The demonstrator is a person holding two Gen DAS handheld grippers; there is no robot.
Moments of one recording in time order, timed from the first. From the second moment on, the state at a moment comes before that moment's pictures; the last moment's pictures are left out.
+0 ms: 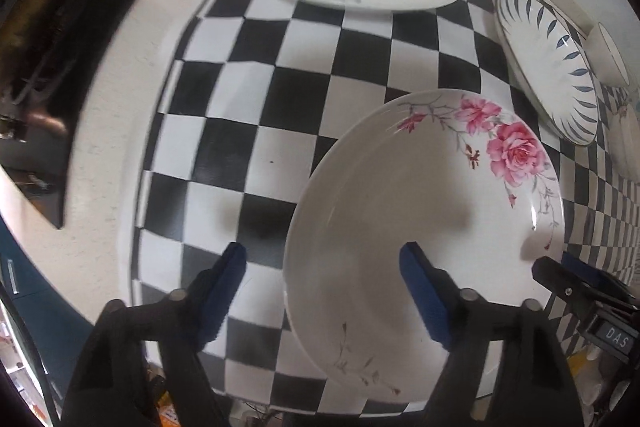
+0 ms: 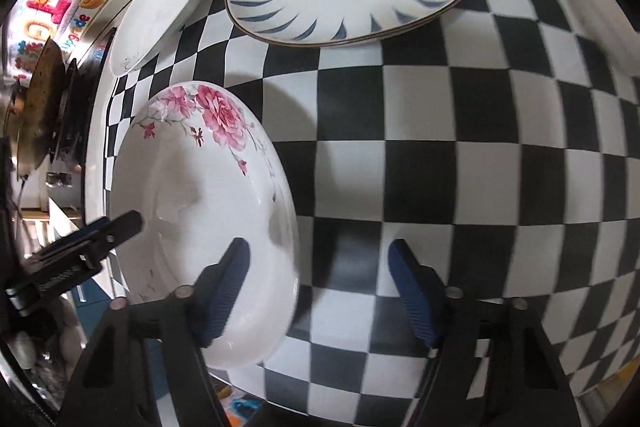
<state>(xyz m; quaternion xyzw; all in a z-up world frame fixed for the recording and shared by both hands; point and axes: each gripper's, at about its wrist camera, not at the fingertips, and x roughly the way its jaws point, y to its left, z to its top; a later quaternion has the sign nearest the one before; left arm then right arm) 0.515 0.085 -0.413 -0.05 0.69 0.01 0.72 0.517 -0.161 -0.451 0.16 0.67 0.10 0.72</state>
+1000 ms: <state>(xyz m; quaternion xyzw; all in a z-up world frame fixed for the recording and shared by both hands) 0.522 0.008 -0.404 -0.04 0.70 -0.11 0.70 0.483 -0.251 -0.413 0.18 0.63 0.03 0.75</state>
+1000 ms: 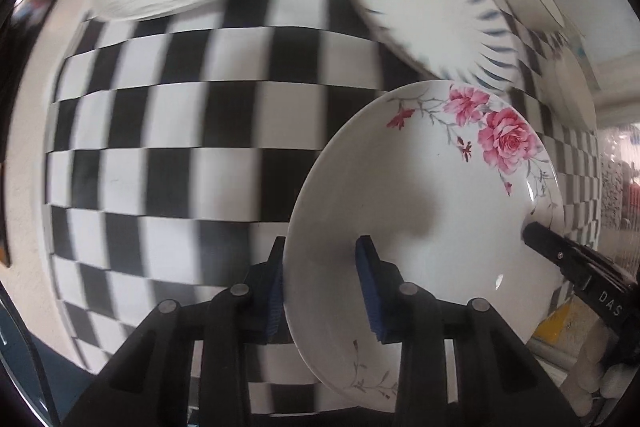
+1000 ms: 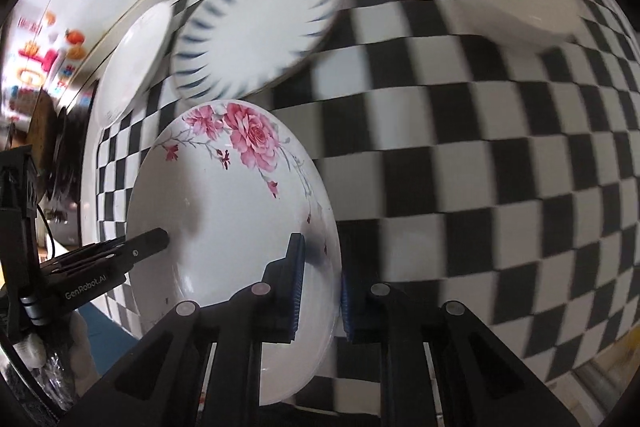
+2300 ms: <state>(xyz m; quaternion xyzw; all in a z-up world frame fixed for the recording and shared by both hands) 0.569 0.057 -0.297 -0.10 0.61 -0.01 0.78 0.549 -0.282 -0.297 0.24 0.54 0.11 0.80</state>
